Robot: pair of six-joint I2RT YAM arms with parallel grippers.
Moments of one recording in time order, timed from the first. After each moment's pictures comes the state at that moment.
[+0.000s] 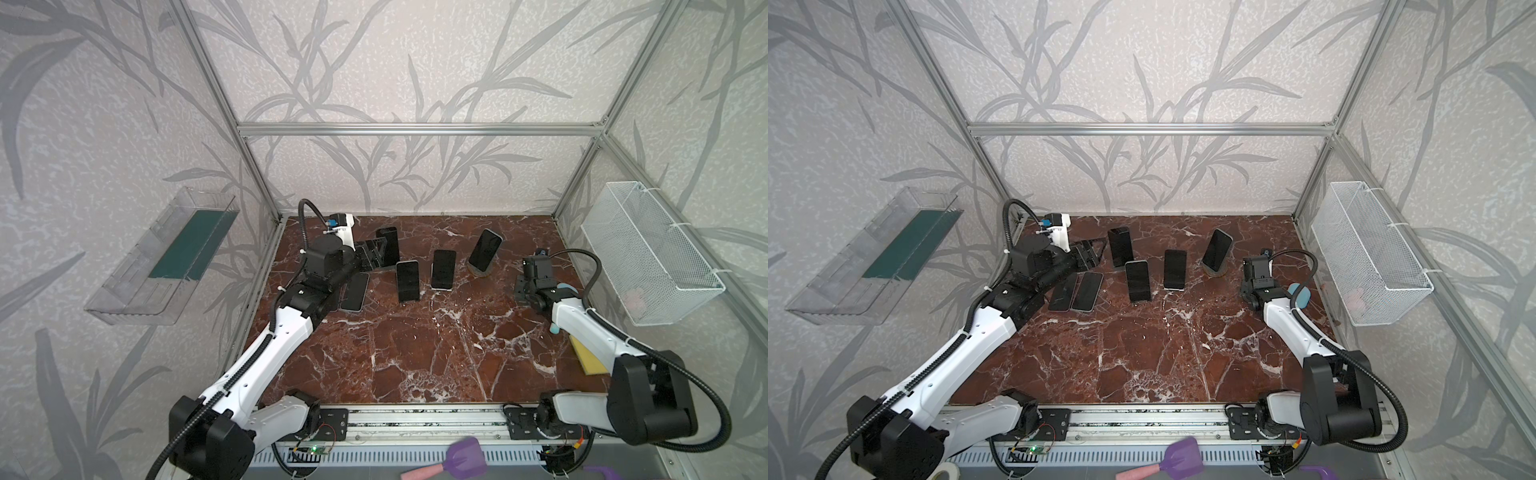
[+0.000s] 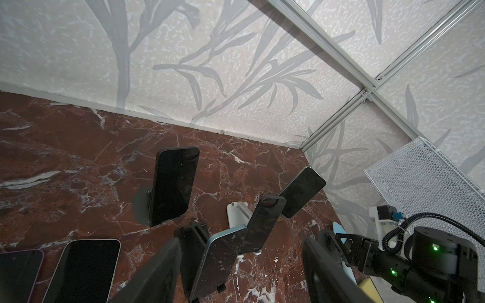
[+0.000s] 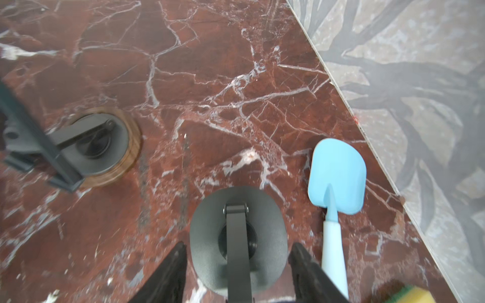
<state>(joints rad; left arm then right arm) -0.37 1.13 0.97 -0.11 0.12 -0.54 0.11 1.37 0.79 -0.27 0.39 0.26</state>
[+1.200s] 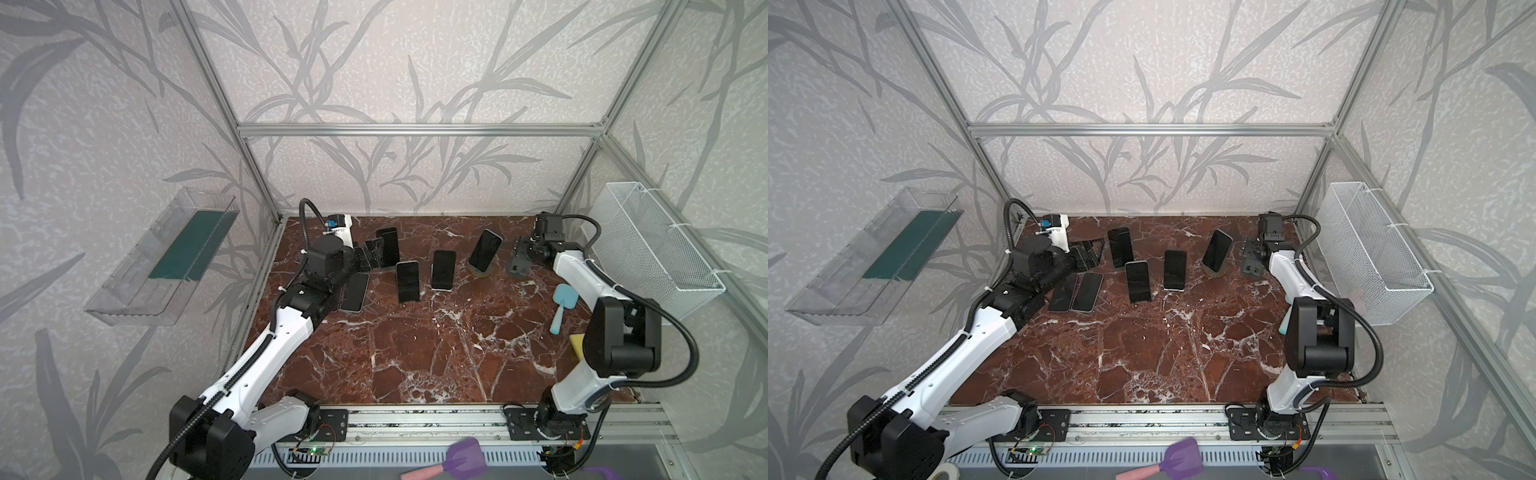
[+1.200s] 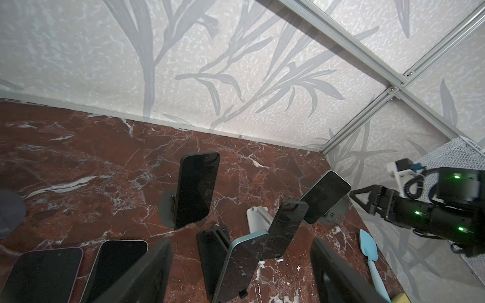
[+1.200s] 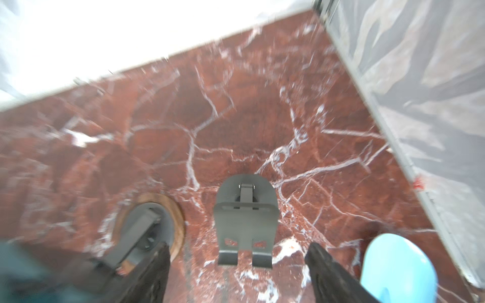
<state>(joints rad) -0.37 1.12 0.97 -0.12 0.02 -0.48 -0.03 1.63 1.26 -0.41 0.13 0.27</state>
